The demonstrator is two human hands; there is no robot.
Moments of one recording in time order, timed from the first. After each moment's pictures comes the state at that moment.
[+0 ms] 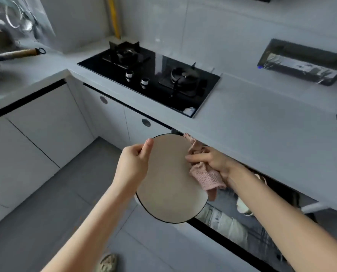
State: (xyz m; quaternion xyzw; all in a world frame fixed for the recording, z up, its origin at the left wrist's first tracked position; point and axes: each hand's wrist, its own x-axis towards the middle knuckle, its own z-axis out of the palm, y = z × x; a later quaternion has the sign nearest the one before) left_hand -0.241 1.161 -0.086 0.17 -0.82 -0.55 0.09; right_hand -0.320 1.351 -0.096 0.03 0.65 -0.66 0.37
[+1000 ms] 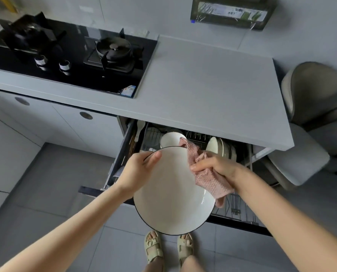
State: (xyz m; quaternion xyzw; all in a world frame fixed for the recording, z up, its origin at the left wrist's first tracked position) left_hand -0.291 1.280 -0.152 -0.02 -0.81 -0.56 -0.16; right_hand -0.281 1.498 -0.126 0.16 0.64 -0.65 0.38
